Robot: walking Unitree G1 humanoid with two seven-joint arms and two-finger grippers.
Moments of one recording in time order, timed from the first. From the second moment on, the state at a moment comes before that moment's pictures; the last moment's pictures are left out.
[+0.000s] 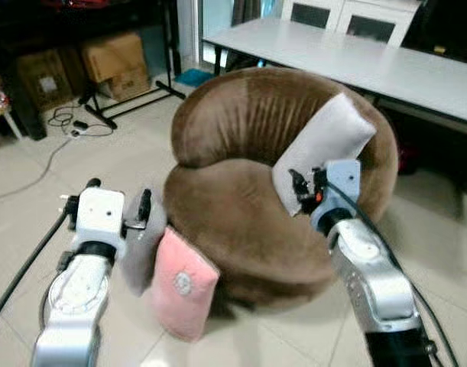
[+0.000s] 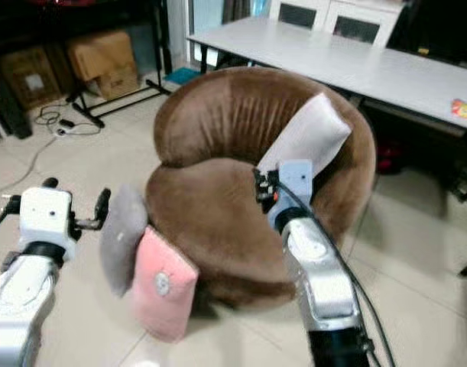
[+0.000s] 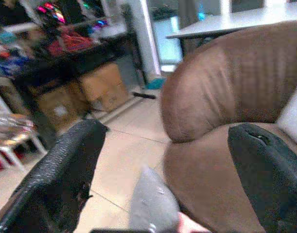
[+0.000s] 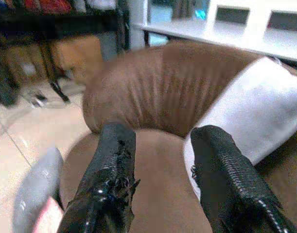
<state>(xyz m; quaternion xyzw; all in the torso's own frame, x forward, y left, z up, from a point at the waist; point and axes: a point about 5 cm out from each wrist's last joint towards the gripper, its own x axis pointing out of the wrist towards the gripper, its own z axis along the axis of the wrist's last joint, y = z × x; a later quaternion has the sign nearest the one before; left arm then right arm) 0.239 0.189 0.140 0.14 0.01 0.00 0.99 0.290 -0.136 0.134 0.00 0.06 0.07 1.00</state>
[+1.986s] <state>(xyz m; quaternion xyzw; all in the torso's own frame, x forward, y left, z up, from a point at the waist) 0.239 0.199 0.145 0.13 0.00 -0.01 0.99 0.292 -0.132 0.133 0.00 0.07 0.06 1.00</state>
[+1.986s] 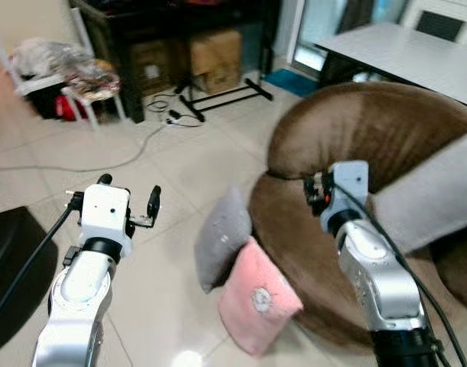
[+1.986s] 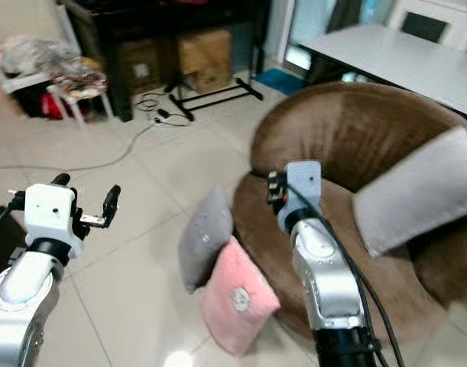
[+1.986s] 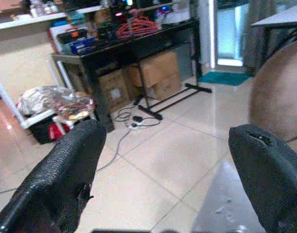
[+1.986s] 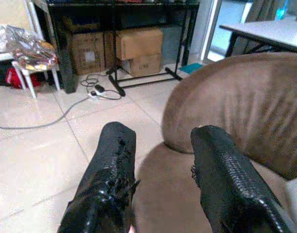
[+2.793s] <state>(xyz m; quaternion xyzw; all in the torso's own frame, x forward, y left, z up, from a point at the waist) 0.244 0.192 0.148 0.13 -0.01 -0.02 0.99 0.293 -0.146 0.133 0.00 0.07 0.03 1.00</state>
